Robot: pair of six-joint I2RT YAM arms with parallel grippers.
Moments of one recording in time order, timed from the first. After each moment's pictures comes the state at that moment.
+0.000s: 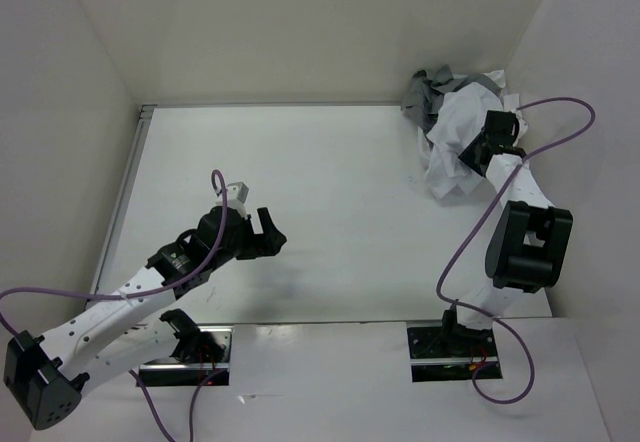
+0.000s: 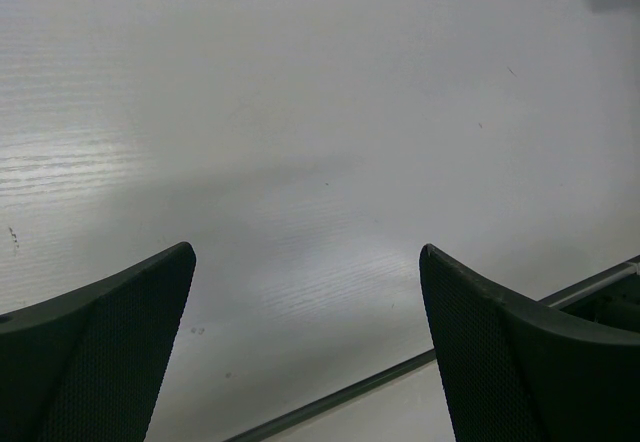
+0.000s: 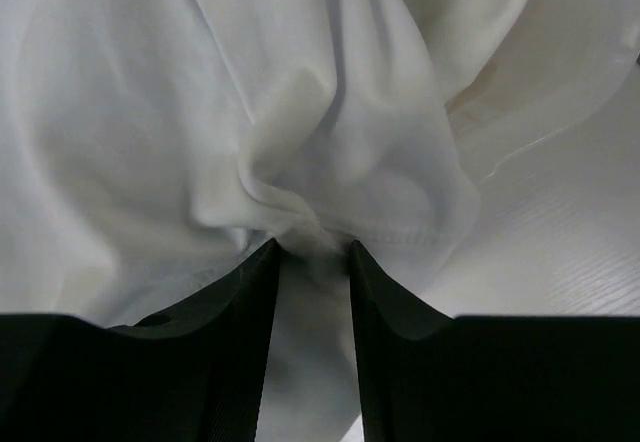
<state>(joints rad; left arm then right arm) -0.68 0.84 0.63 -0.40 -0.15 -0.71 -0.22 1.65 1.22 -0.33 0.13 0.50</state>
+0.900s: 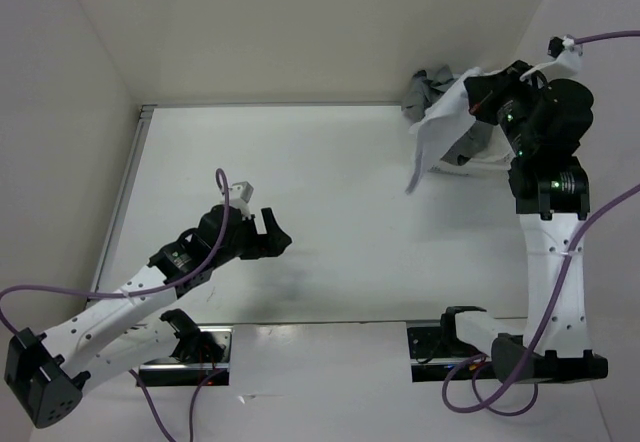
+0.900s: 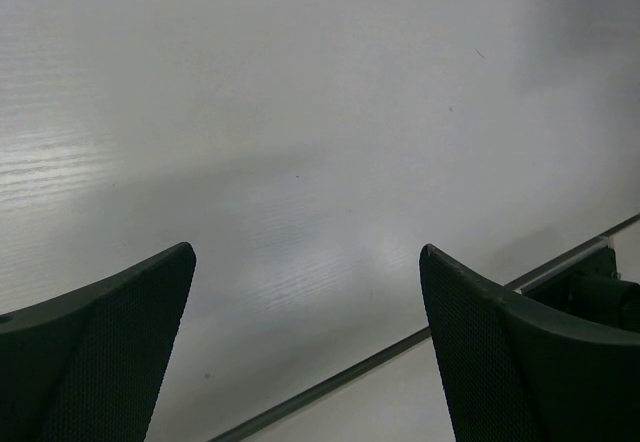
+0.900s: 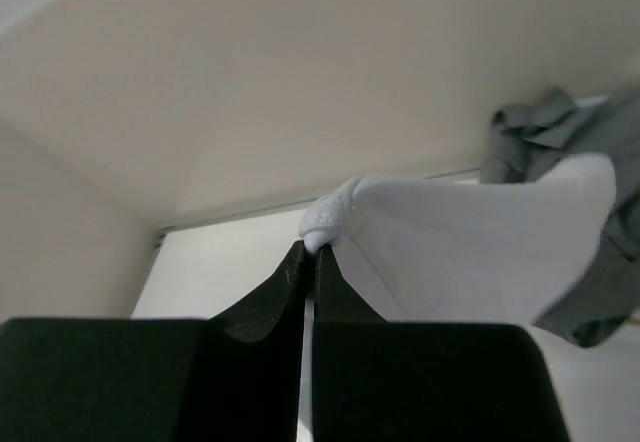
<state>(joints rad) -0.68 0.86 0.63 -0.37 -0.09 -0.71 -0.03 1.13 1.58 -0.47 -0.11 0.46</state>
